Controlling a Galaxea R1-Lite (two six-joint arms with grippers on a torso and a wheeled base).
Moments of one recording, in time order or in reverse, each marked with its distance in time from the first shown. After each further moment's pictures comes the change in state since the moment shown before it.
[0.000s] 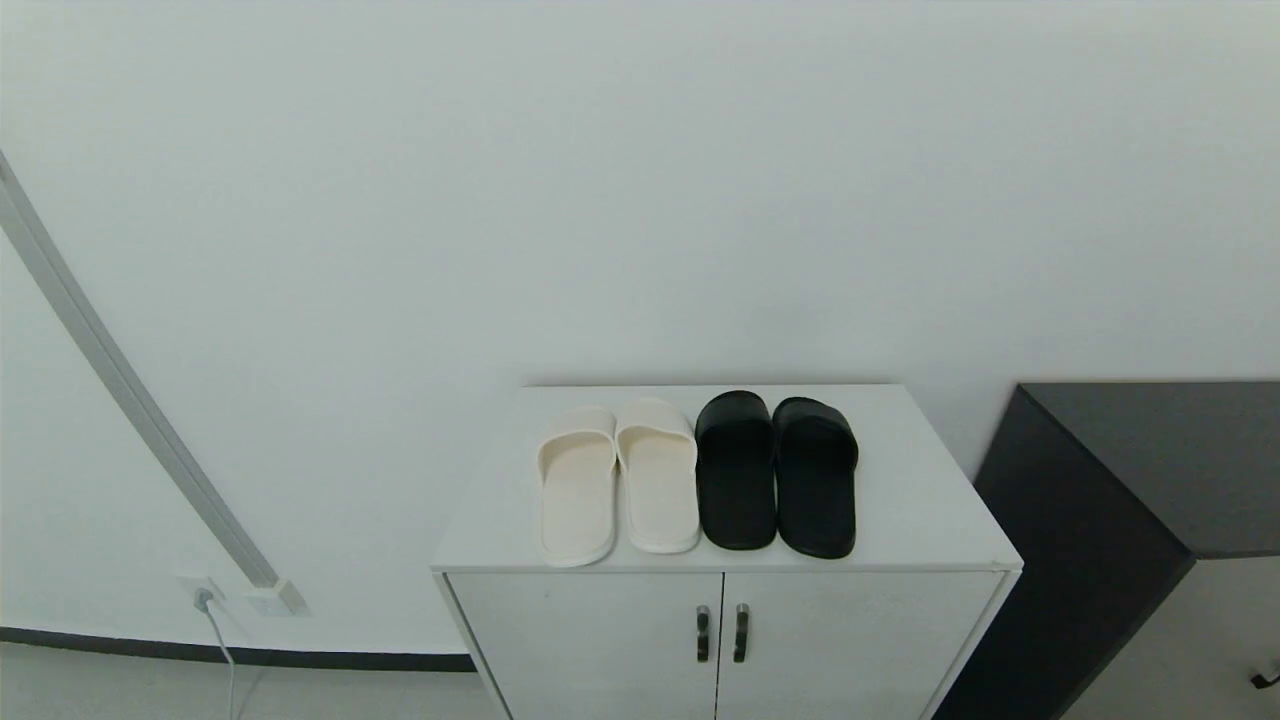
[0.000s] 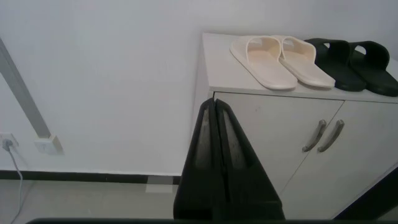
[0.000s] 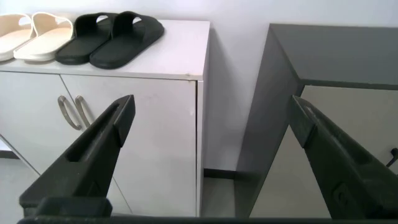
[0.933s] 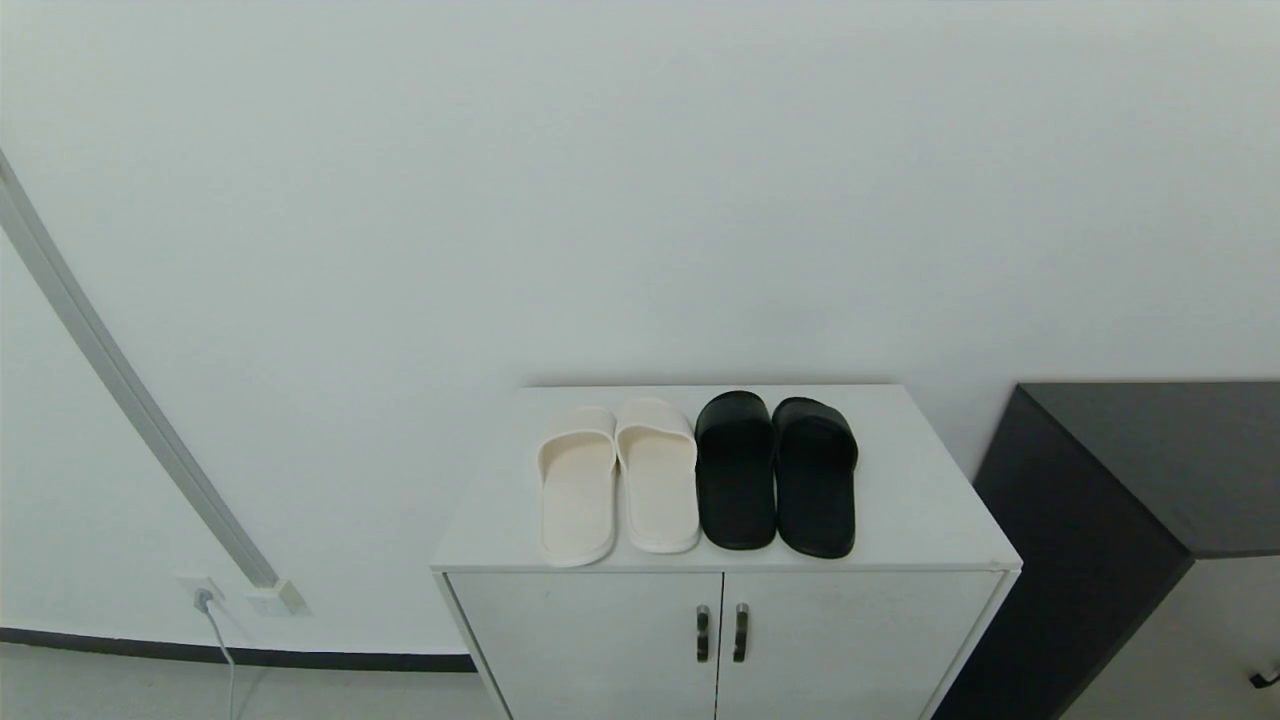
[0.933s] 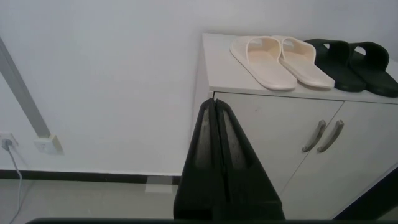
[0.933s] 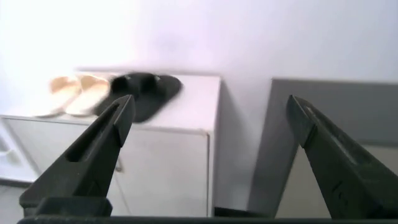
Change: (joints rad) left arm 0.000 0.000 0.000 0.000 0.001 0.000; right arm 0.016 0.149 -0.381 0.121 0.050 0.046
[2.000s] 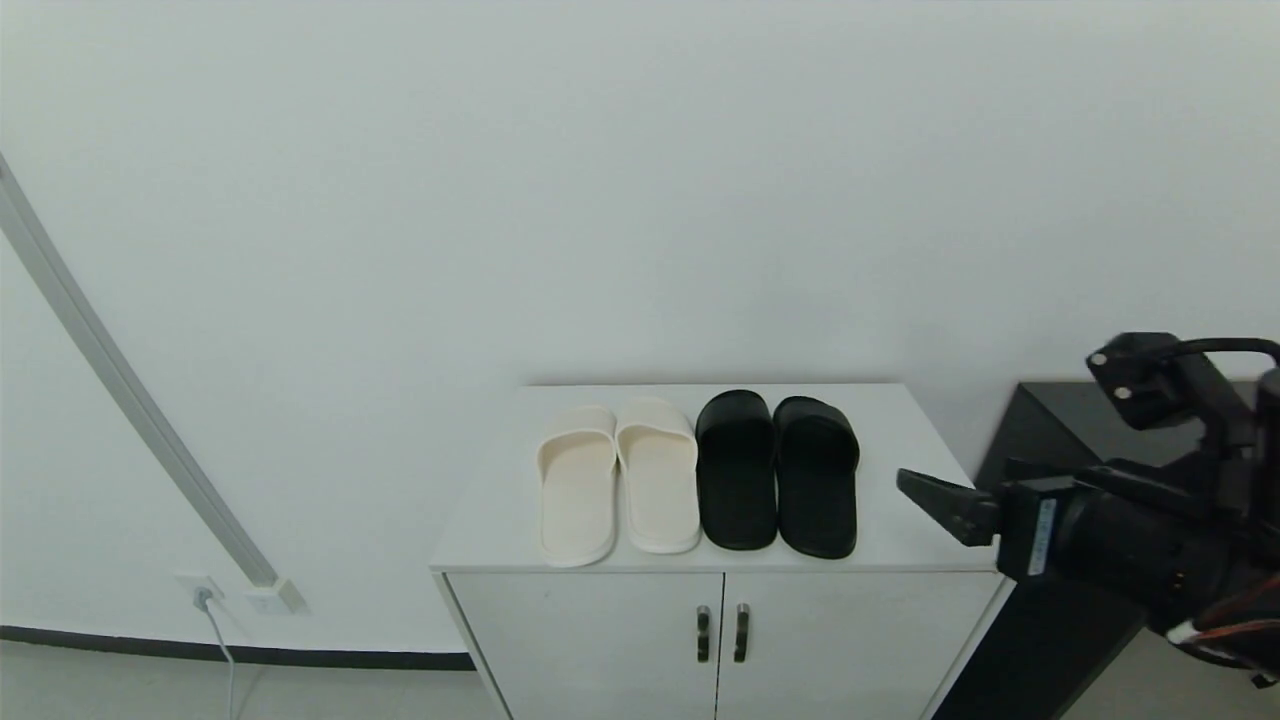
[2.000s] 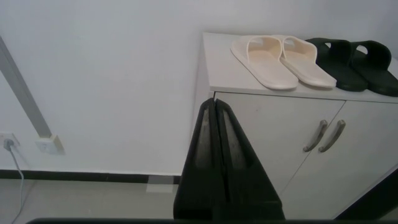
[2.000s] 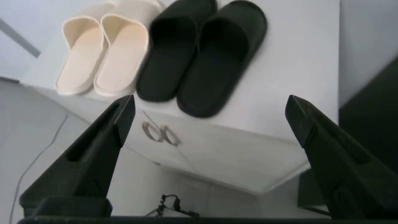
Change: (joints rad) left arm 0.000 0.000 0.000 0.000 -0.004 0.002; right arm 0.726 1.199 -0.252 -0.539 -0.540 0.277
